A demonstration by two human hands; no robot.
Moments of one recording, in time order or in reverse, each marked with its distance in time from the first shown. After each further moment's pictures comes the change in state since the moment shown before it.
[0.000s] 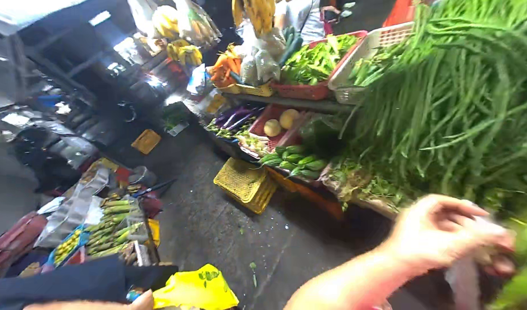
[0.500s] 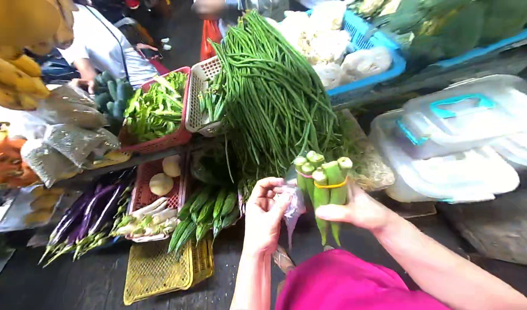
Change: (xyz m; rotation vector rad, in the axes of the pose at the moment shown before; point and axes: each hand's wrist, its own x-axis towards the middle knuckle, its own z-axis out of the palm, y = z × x) left_hand 0.119 0.006 -0.110 -0.291 -0.283 -0.123; right_hand 0.116 0.017 0.057 -0.103 -0.448 -0.381
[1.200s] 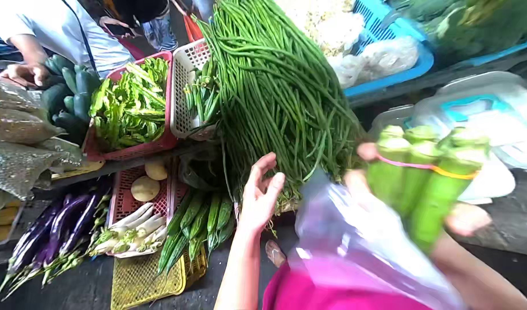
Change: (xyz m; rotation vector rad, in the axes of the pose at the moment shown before) left_hand 0.086 -0.008 -0.040 0.459 -0.102 -0.100; right_hand 0.041 -0.017 -0.029 0.554 -0.115 -0.118
